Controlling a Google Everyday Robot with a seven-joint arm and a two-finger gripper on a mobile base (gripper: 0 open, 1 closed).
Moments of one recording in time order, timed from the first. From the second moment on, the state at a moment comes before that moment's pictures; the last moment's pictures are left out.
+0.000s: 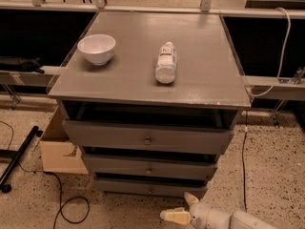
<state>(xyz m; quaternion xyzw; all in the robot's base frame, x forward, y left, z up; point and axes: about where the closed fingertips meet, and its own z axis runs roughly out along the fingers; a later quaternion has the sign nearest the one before) 0.426 -0.088 0.384 -0.16 0.80 0.42 0.39</state>
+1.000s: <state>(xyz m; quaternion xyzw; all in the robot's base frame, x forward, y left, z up) 0.407 -0.088 0.317 -0.12 0.82 0.44 0.34</state>
